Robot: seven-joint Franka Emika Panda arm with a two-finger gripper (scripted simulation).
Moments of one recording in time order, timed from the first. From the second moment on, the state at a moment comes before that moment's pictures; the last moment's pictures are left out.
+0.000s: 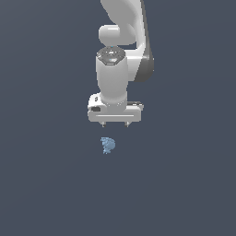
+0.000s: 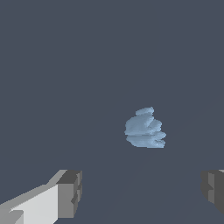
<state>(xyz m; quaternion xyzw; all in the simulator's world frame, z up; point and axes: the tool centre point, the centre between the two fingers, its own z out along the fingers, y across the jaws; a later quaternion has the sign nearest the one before) 0.007 -0.011 0.190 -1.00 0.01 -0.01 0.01</state>
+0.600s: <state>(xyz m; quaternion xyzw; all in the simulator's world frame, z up) 0.005 0.006 0.197 -1.00 -0.02 -0.01 0.01</state>
